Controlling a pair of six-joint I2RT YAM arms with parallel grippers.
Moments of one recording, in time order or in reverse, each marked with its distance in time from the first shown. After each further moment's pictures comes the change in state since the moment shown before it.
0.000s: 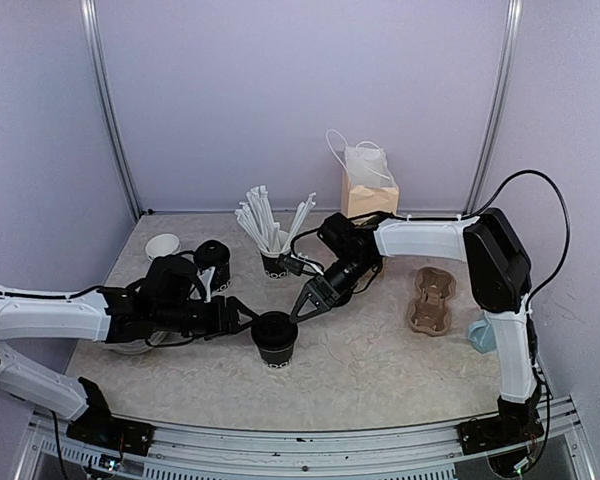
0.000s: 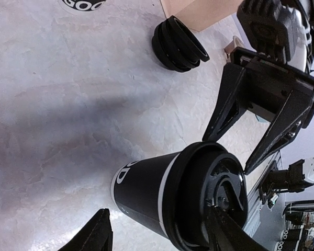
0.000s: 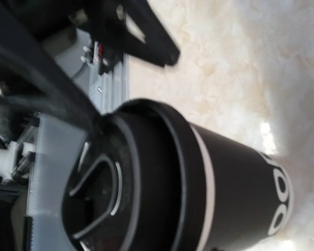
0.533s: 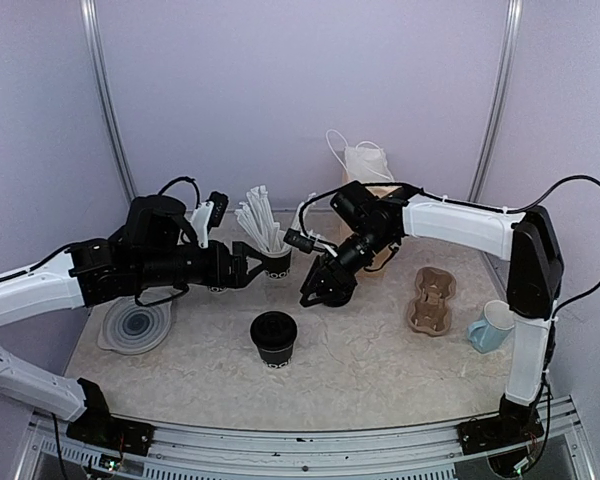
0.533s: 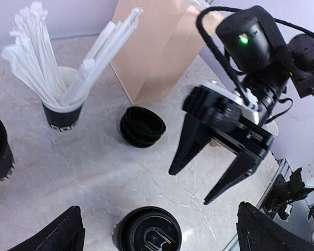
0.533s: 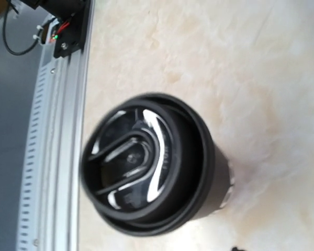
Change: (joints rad) left arm -0.067 -0.074 0.356 -0.267 -0.190 0.274; right arm 0.001 -0.187 -0.001 -0.082 0.238 -0.212
